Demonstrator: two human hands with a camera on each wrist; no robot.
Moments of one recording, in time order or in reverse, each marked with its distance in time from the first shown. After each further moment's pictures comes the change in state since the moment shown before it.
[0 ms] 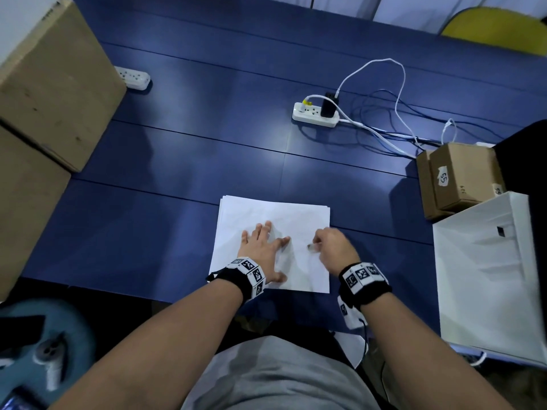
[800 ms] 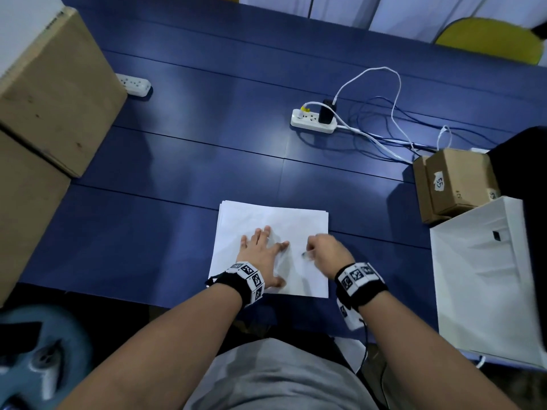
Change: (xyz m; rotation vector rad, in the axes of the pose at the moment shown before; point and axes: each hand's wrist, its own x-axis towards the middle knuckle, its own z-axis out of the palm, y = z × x) left_hand 0.002 -0.002 0.002 0.007 0.007 0.011; right_hand -0.003 -0.021 -0.016 -0.100 -0.130 -0.013
